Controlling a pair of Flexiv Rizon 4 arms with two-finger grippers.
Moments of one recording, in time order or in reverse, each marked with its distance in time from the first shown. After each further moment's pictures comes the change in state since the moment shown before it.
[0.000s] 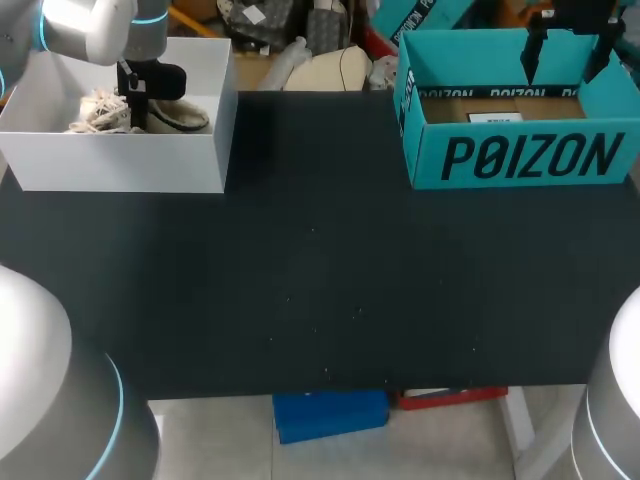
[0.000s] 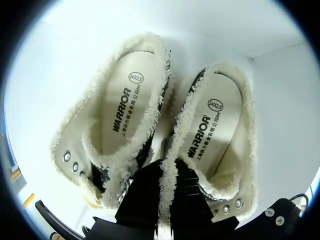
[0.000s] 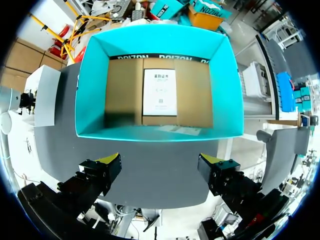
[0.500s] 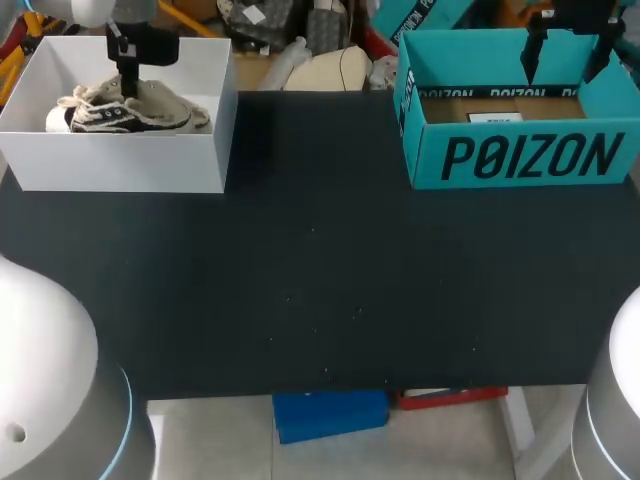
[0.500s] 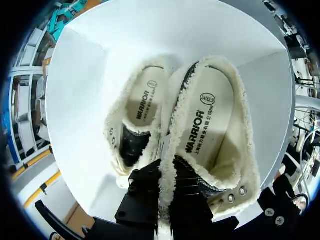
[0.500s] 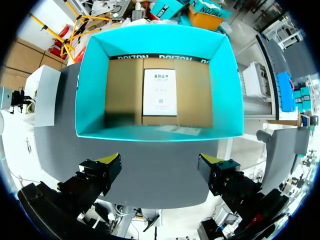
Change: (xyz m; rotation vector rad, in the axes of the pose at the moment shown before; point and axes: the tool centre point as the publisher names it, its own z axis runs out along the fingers) left arm -0.011 0.016 -0.073 -0.016 -0.032 0.007; right arm 0.000 0.000 0.000 0.000 0.000 0.000
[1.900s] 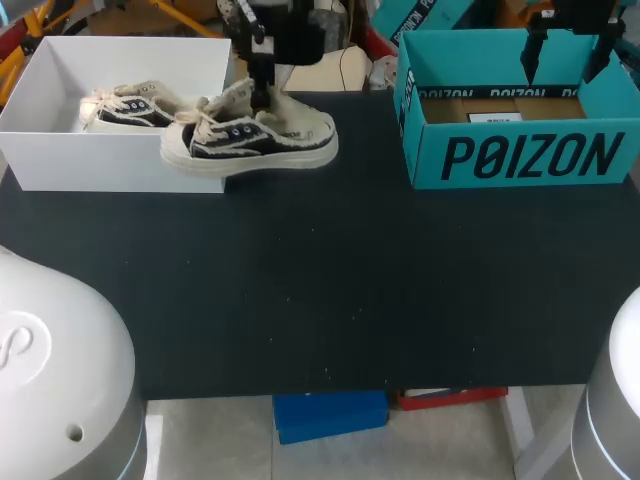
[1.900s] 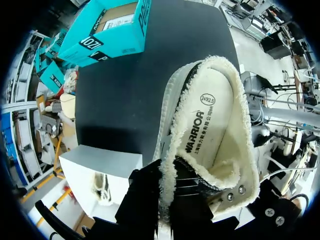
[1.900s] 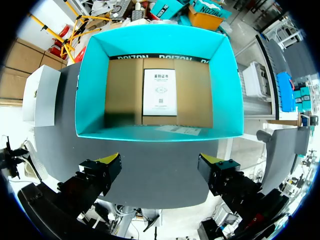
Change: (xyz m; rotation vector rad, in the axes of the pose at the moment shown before) left arm 0.234 -0.211 -0.178 0.094 0.052 0.087; right arm 0.000 0.000 0.000 0.000 0.000 0.000
